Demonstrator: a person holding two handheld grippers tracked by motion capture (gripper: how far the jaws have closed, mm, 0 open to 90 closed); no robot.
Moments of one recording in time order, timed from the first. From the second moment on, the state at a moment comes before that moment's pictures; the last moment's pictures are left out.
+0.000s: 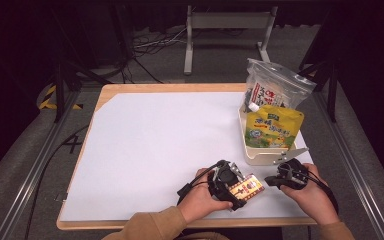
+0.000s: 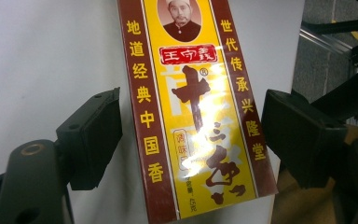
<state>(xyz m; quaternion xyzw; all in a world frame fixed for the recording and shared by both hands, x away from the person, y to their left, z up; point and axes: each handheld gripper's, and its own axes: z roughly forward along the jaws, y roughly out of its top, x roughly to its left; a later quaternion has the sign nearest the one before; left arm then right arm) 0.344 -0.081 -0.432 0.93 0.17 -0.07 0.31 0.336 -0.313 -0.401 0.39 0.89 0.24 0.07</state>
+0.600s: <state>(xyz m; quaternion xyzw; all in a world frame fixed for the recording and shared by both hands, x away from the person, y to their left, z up) 0.345 -0.077 -0.427 0.93 0.17 -0.06 0.31 0.334 -0.313 -0.395 0.38 0.88 0.26 0.08</state>
